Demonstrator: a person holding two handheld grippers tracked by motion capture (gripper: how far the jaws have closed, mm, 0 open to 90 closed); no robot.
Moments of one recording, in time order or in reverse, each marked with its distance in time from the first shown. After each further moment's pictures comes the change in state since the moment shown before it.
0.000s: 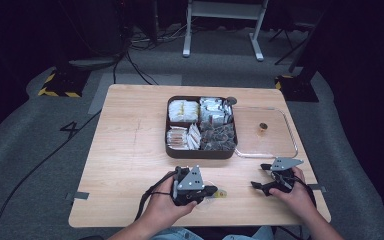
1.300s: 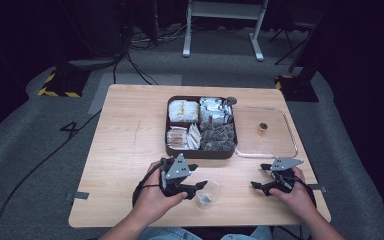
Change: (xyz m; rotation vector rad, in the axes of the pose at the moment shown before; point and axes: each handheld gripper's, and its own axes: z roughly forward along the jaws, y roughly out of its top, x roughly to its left) left arm 0.029 -0.009 -0.024 -0.017 0.195 -0.083; right arm 0.000 0.000 0.000 0.000 0.000 0.000
